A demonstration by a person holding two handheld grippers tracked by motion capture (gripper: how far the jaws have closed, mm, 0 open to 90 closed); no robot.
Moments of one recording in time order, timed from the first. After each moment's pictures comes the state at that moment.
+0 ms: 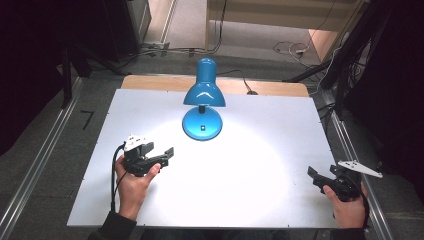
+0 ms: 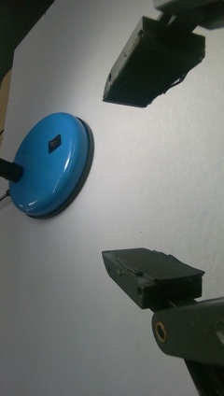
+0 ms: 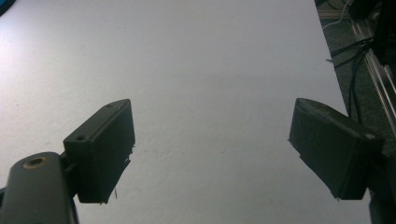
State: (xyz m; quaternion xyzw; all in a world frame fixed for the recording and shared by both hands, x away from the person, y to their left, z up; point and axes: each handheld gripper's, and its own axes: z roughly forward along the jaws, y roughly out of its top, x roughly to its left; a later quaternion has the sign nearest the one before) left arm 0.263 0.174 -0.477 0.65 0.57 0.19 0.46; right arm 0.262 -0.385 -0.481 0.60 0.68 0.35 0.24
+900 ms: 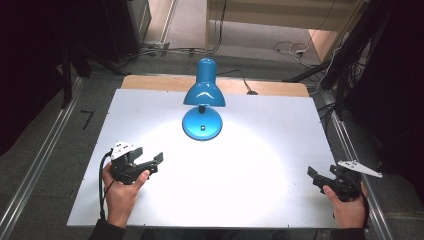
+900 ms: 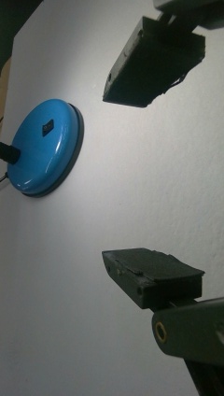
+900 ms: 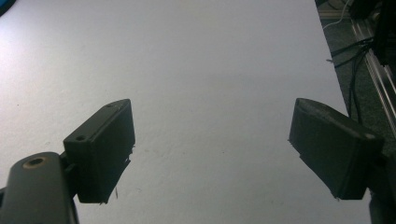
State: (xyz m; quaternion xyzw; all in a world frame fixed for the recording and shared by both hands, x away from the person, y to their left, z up) left arm 0.240 0.194 -0.476 0.64 0.58 0.20 0.46; right arm 0.262 -0.384 -0.481 0.60 0.68 0.35 0.24
